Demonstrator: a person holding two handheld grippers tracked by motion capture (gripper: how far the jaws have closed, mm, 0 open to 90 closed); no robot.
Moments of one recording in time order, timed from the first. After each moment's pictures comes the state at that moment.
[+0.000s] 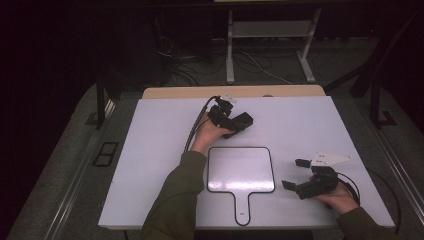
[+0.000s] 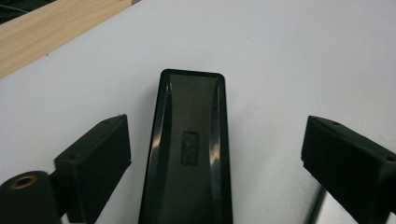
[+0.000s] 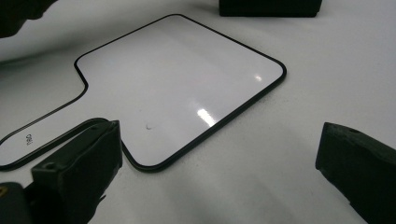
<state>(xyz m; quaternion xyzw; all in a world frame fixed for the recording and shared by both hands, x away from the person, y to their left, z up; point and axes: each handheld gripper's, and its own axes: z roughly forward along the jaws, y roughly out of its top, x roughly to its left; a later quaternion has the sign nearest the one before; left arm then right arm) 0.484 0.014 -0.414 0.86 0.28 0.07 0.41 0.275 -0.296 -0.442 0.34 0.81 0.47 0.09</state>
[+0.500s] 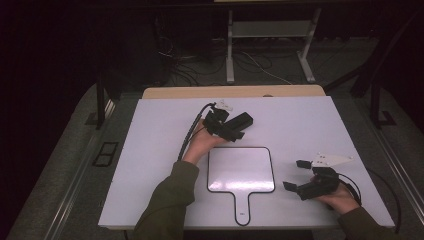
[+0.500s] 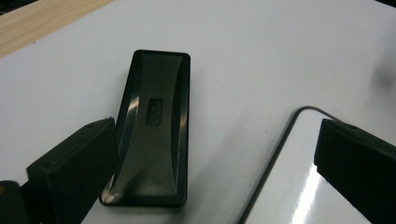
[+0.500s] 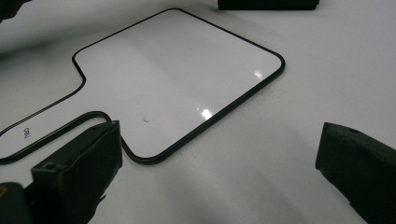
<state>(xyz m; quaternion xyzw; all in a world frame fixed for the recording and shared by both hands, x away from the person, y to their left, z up) 0.447 0.029 -0.411 0.86 0.27 0.07 0.42 0.274 -0.299 -0.445 0.35 0.81 0.47 0.09</state>
